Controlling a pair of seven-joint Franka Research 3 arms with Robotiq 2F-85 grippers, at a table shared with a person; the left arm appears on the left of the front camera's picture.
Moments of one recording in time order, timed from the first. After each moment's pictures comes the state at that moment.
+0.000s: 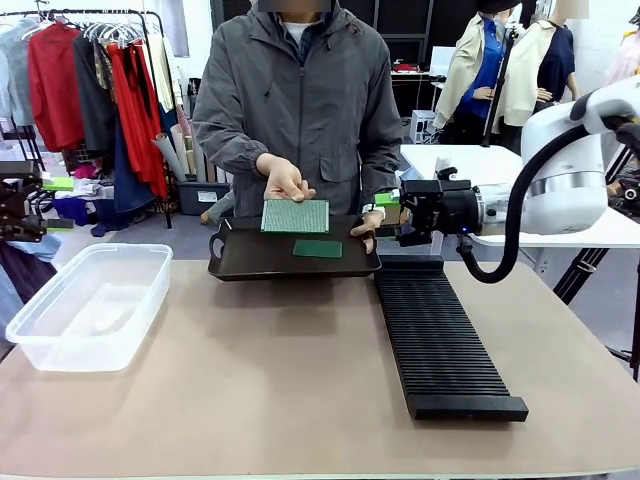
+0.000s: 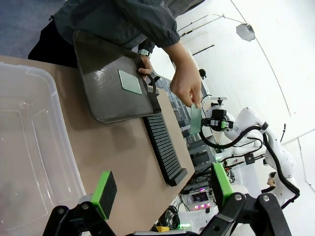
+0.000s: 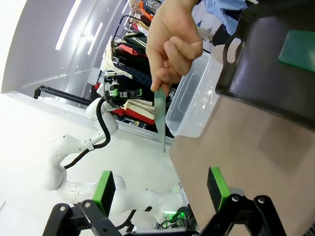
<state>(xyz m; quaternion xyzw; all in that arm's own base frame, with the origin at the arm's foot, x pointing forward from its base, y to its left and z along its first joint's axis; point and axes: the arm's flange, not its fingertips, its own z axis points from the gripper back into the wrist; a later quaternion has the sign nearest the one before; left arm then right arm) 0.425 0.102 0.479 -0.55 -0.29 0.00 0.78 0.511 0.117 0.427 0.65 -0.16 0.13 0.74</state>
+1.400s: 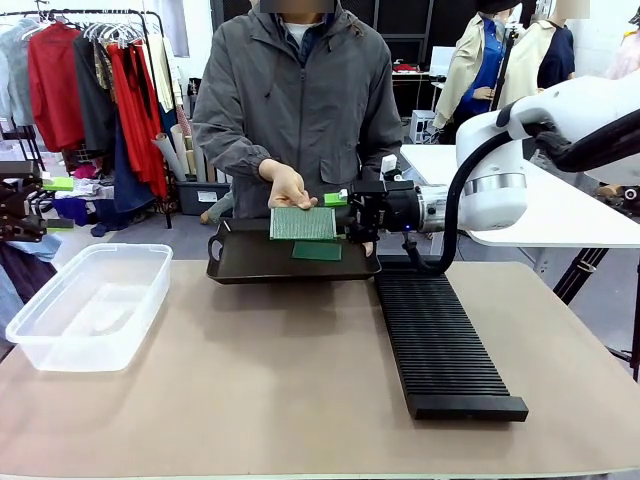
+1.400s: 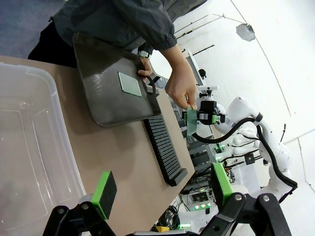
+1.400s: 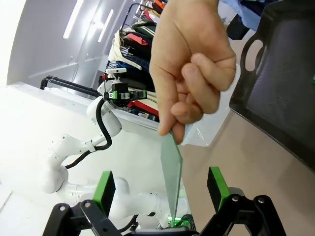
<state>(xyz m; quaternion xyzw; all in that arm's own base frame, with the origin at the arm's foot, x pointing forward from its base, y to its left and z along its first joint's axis) 0.425 0.102 0.479 -0.55 -0.29 0.00 0.78 0.555 0.203 0.409 0.67 -0.13 0.15 0.72</state>
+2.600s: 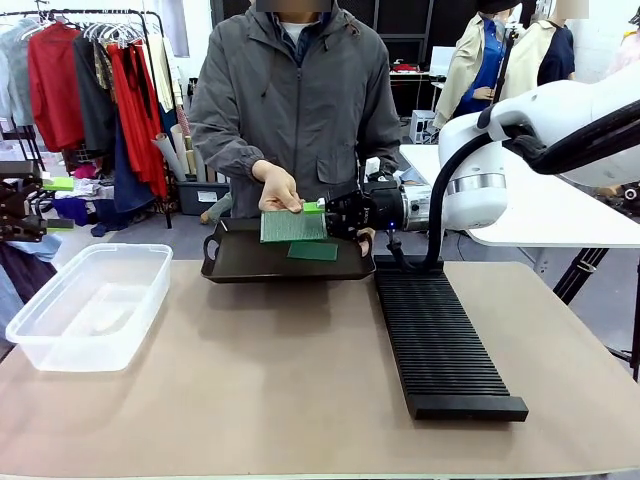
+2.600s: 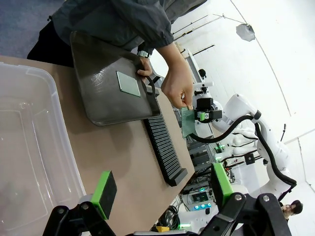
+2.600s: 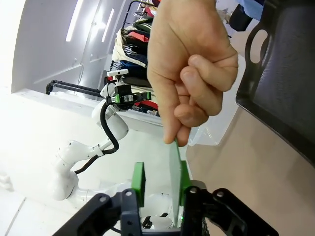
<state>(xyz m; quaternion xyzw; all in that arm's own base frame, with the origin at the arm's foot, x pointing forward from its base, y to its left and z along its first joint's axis) 0.425 0.102 0.479 -0.55 -0.29 0.00 0.78 0.566 0.225 0.406 0.68 -0.09 0.13 0.72</state>
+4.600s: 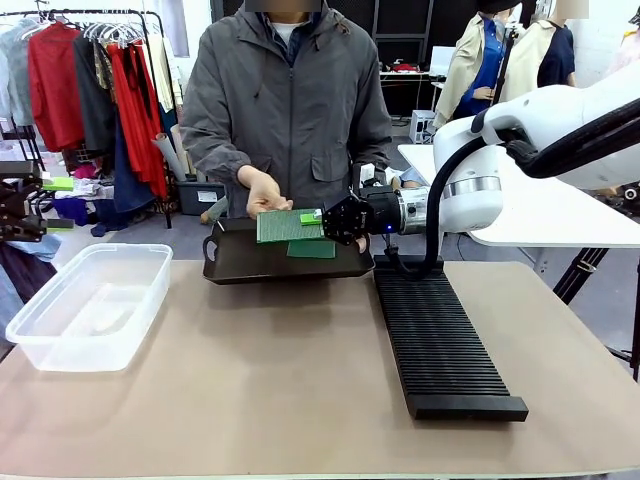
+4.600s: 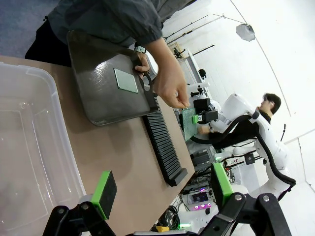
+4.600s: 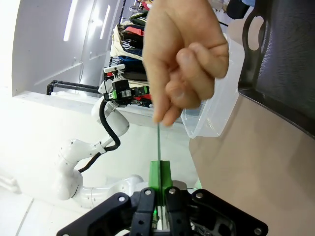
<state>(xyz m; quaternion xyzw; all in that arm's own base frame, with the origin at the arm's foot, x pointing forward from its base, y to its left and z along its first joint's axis) 0.425 0.102 0.479 -0.55 -0.29 0.00 0.78 0.566 0.230 0.398 0.68 -0.06 0.13 0.72</state>
